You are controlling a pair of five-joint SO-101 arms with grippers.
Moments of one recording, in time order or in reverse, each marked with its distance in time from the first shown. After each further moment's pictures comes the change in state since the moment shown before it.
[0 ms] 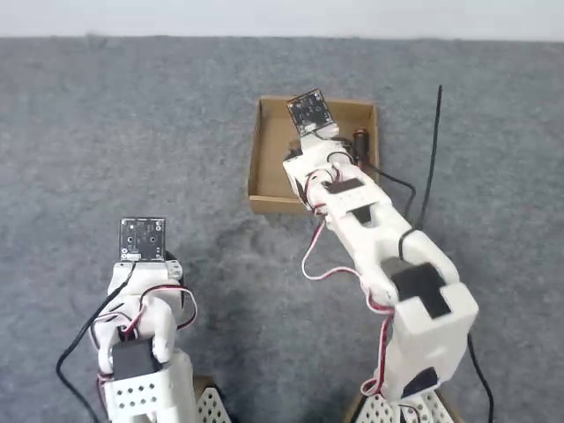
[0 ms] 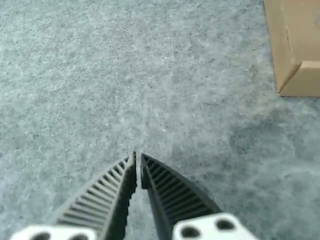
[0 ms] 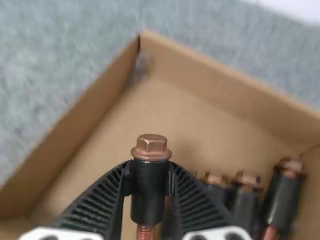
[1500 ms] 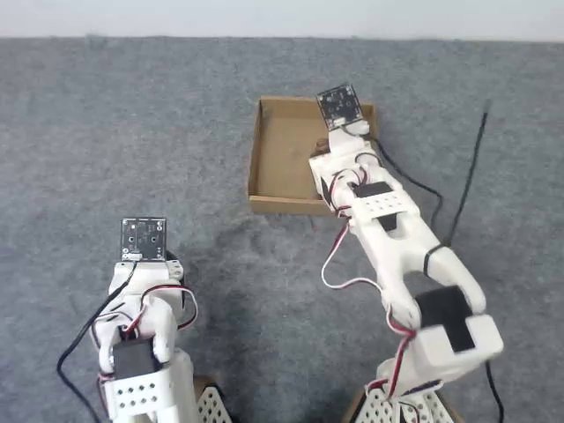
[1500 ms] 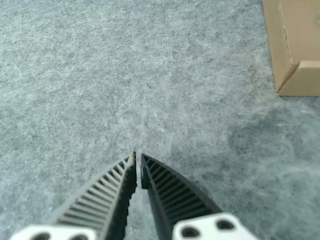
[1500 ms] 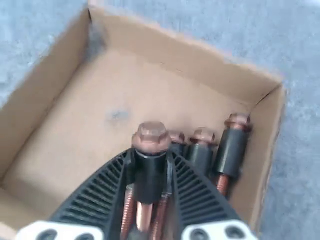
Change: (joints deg) left arm 0.3 0.0 0.0 0.0 0.0; right arm 5.4 -11.3 9.8 -0.9 -0.1
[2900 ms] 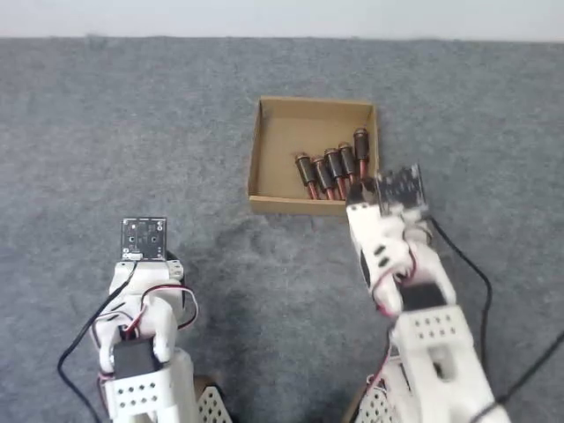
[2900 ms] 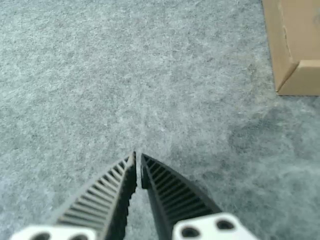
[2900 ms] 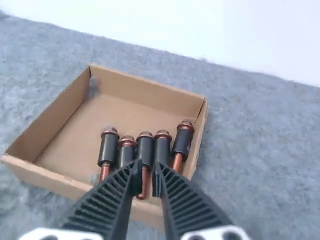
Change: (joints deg) left arm 0.0 0.0 0.0 0.2 -0.1; right arm 4.7 -65.2 48.2 -1.1 0.0
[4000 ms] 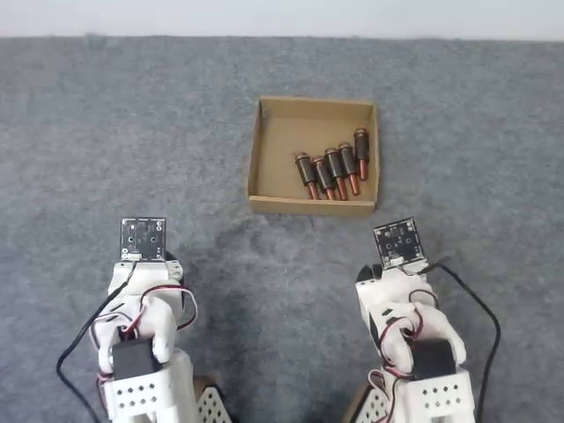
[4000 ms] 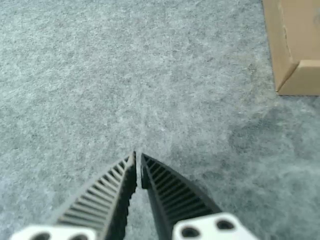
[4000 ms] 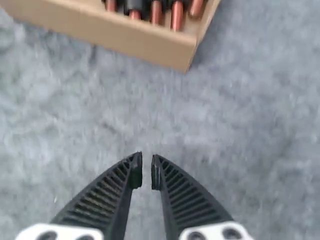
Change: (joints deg) left arm 0.0 0.0 0.0 0.1 0.0; right arm 0.9 -44.0 14.9 54.5 0.0
